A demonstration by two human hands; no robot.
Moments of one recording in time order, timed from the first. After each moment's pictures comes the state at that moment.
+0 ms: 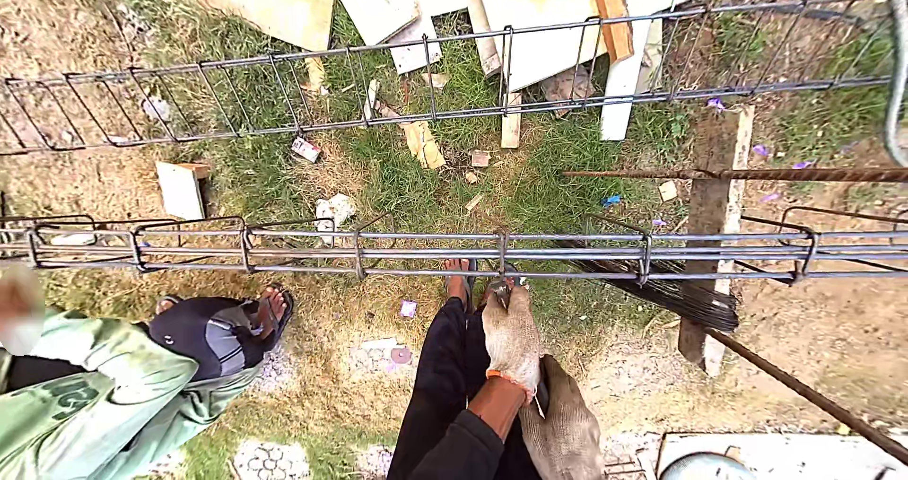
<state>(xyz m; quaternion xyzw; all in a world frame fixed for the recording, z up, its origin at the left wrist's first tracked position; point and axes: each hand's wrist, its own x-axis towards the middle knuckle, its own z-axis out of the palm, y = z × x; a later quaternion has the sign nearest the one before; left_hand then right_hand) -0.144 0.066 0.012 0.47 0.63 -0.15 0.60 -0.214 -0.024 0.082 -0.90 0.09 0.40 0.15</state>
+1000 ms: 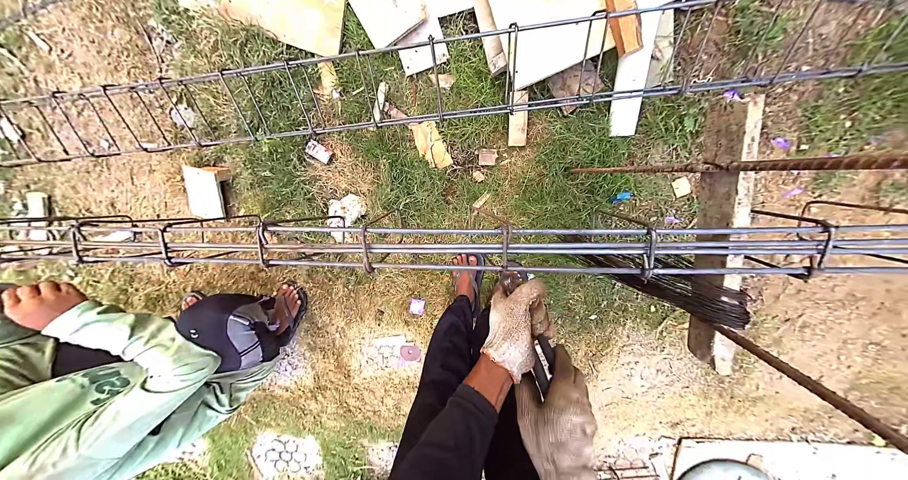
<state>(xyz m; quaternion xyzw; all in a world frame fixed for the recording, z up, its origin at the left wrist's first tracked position) -0.147 0.075 0.006 0.22 0.52 -0.14 0.81 -0.228 -0.019 0.060 -0.93 0.12 0.31 0.13</state>
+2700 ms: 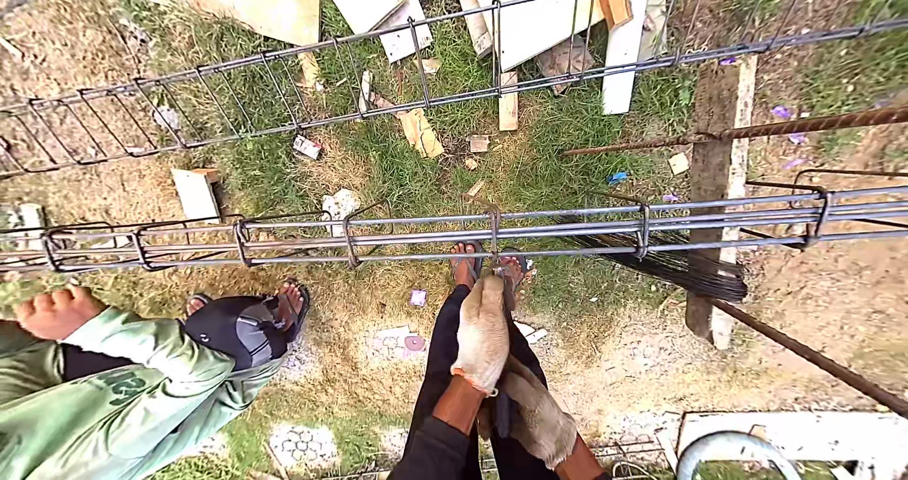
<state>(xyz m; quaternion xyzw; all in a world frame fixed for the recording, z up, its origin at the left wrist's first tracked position) -0.179 0.100 0.027 0.57 0.50 -0.14 0.64 -0.256 -0.035 0.036 -0.30 0.25 0.54 0.75</state>
